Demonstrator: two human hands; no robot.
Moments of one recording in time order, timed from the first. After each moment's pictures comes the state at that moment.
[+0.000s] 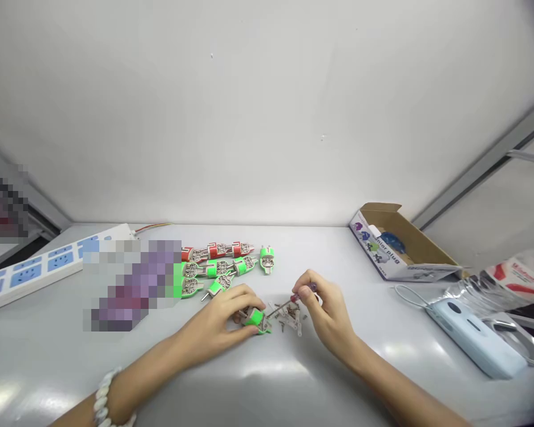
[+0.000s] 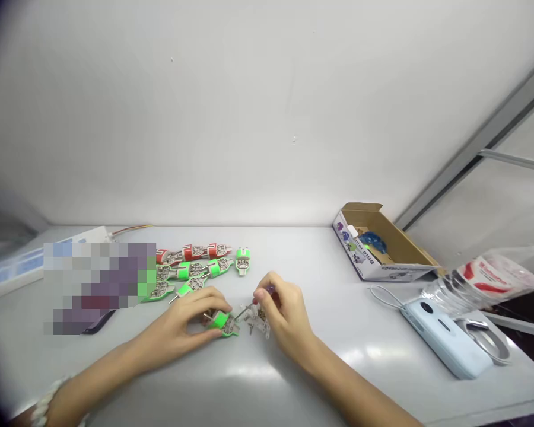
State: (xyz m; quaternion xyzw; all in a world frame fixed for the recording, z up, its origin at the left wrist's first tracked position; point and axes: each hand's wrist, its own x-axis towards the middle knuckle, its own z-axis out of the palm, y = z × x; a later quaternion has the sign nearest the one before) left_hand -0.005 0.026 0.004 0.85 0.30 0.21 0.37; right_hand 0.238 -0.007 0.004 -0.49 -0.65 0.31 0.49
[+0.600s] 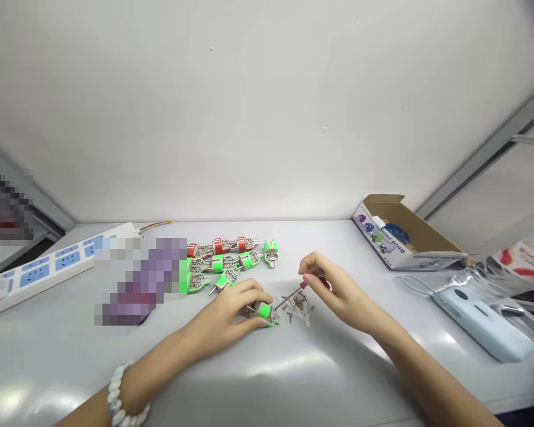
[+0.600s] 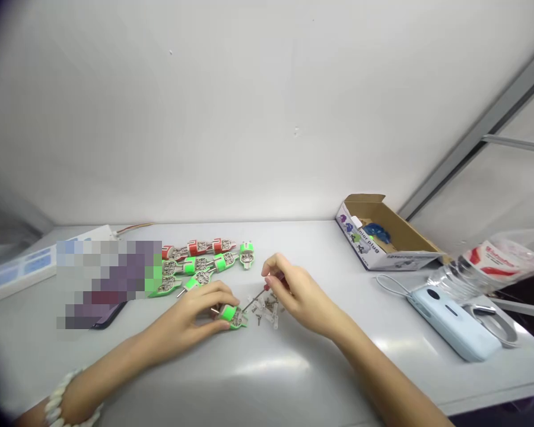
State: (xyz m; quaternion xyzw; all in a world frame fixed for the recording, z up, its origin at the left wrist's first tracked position) left_hand -0.006 0.027 0.003 0.85 0.28 0.20 0.39; right_hand 0.262 -0.002 0.026 -0.49 -0.72 0.35 0.34
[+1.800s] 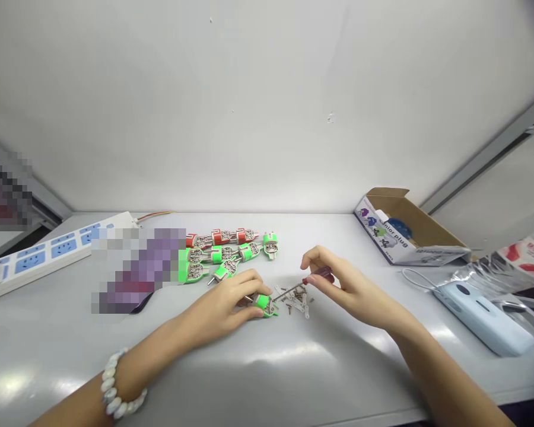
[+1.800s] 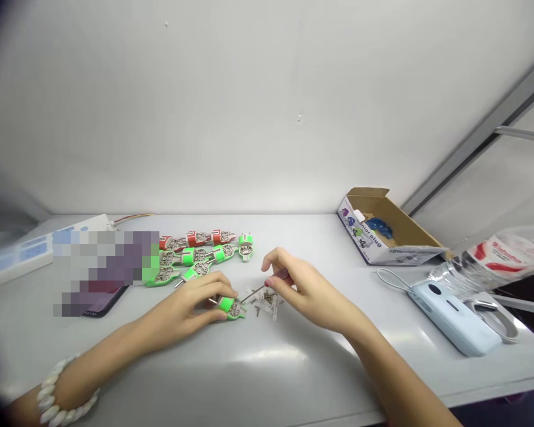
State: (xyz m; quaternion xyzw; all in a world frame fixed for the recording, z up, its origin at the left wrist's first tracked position) left_hand -0.006 0.027 0.011 0.87 0.30 0.15 0.37; right_hand 0.270 -0.011 0.046 -0.50 -0.74 0.36 0.26
